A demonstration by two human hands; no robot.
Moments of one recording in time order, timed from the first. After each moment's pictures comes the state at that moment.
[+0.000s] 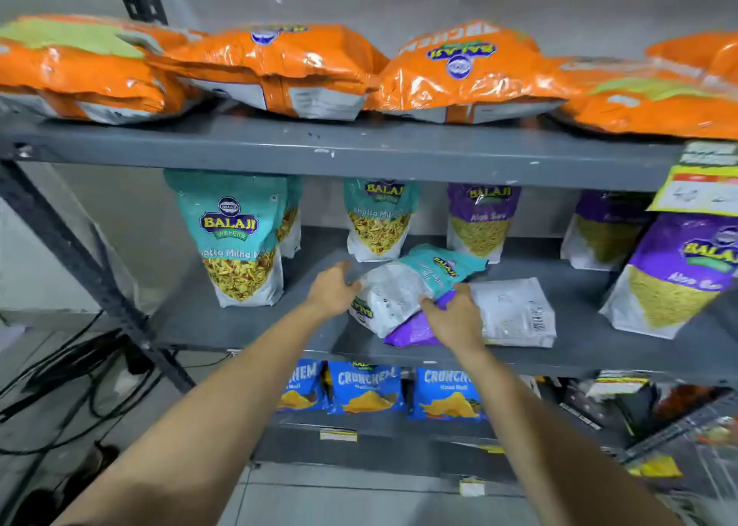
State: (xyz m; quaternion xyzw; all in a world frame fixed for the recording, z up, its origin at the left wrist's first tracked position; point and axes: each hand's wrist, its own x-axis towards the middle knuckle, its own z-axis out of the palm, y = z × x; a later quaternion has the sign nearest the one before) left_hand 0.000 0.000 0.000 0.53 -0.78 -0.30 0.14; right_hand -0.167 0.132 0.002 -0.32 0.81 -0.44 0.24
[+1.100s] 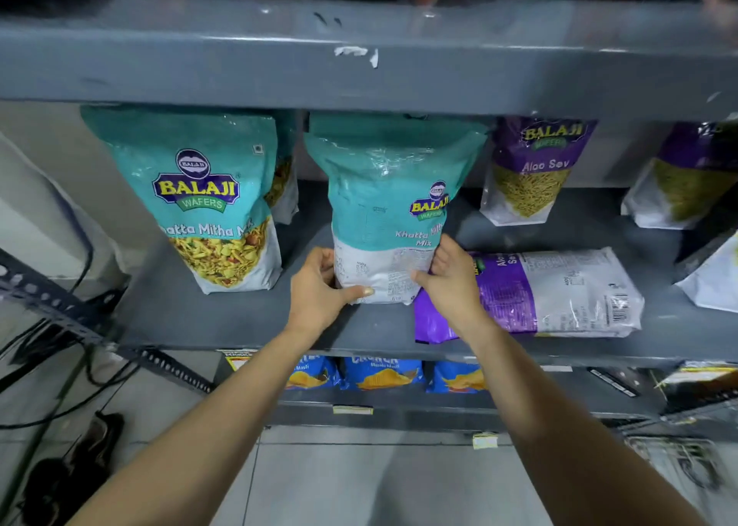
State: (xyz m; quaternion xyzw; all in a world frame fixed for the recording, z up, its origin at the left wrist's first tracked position) left_hand 0.035 -0.023 -0.066 0.51 -0.64 -0.45 0.35; right_hand -0.152 0.044 -0.049 -0.39 0.63 -0.57 0.36
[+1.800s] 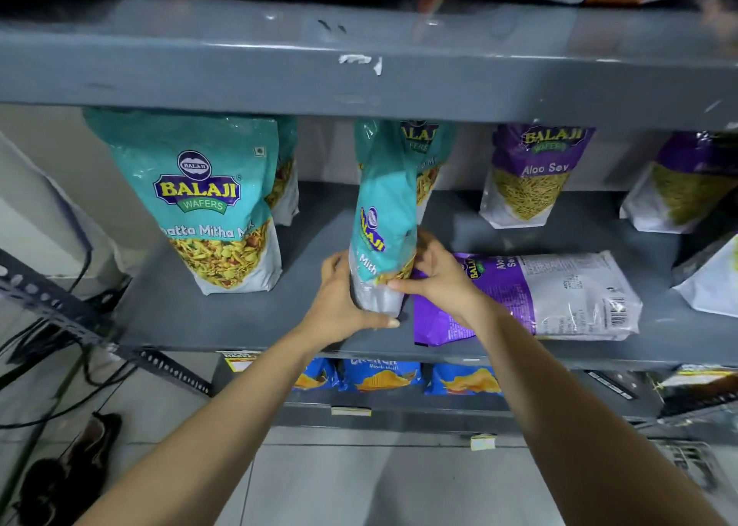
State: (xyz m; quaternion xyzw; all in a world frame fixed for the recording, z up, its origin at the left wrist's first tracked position) left_hand 0.025 -0.011 -0.063 0.44 -0.75 -0.45 0.21; right_hand -0.163 0.029 -0.053 -0.44 0.60 -0.46 0.48
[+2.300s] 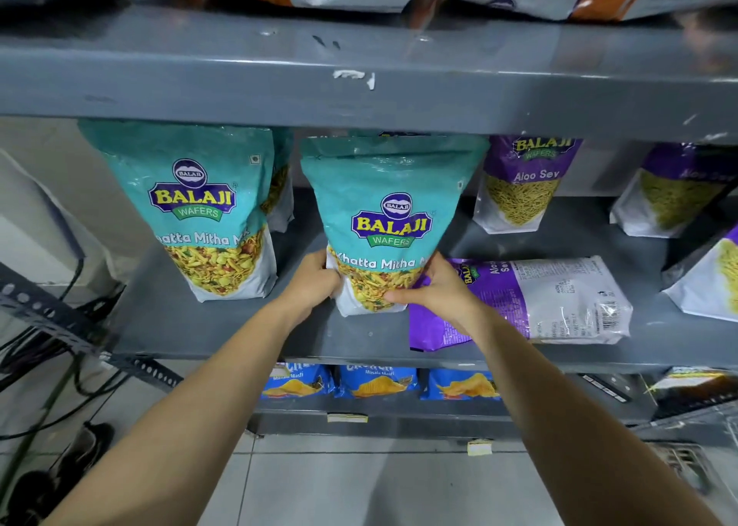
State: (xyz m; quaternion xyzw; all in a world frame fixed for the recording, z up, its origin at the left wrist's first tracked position) left_hand 0.029 -0.051 -0.042 0.48 -0.60 -0.60 0.21; right_hand -0.170 0.037 -0.053 -0.42 0.65 -0.42 0.47
